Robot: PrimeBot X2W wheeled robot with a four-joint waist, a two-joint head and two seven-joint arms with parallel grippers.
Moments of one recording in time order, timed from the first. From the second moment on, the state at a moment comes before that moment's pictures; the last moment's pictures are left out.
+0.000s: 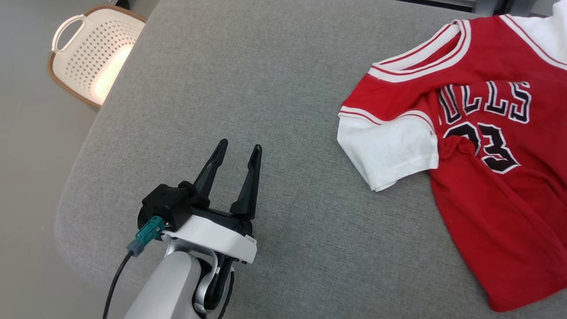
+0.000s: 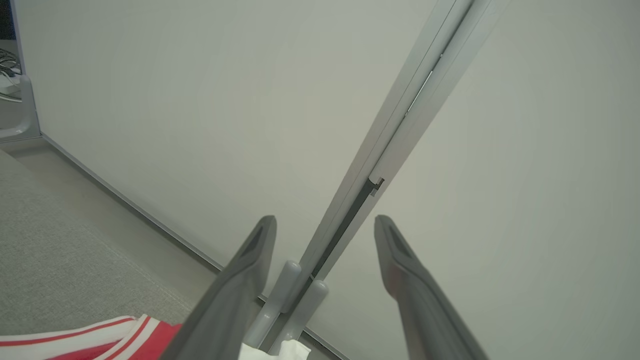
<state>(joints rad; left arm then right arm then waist) -0.33 0.05 -0.40 0.25 -0.48 -0.03 -0.26 -1.26 -0.59 0.52 0.88 0.16 0.13 -0.01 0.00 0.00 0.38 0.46</state>
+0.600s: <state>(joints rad) -0.23 0.05 -0.17 0.27 -0.34 -0.06 -0.26 -0.77 -0.40 0.39 0.81 0.37 0.13 -0.26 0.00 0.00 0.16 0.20</state>
